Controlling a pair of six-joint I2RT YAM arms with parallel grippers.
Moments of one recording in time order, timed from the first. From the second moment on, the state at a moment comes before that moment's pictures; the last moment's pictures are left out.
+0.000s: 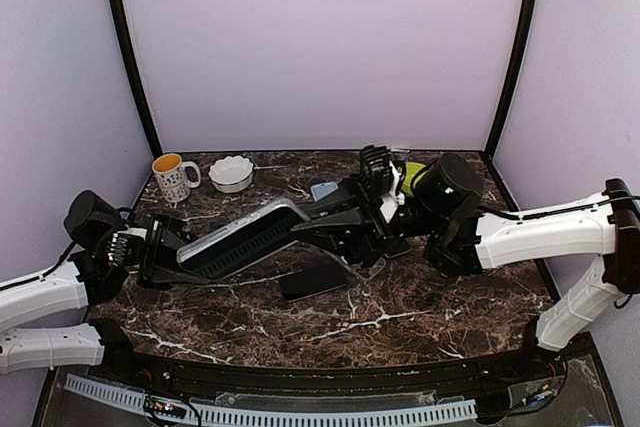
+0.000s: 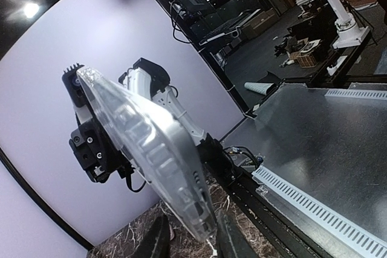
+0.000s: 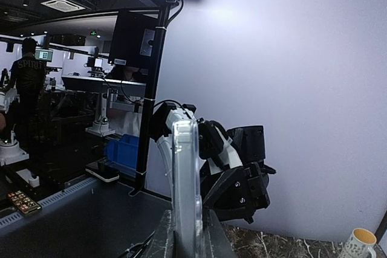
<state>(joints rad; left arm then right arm) -0.63 0.80 0.40 0.79 1.25 0.27 1.13 1.50 0.95 0.98 -0.80 0.12</state>
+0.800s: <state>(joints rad) -0.66 0.77 0.40 0.64 1.31 0.36 1.13 1.54 0.99 0.95 -0.94 0.16</state>
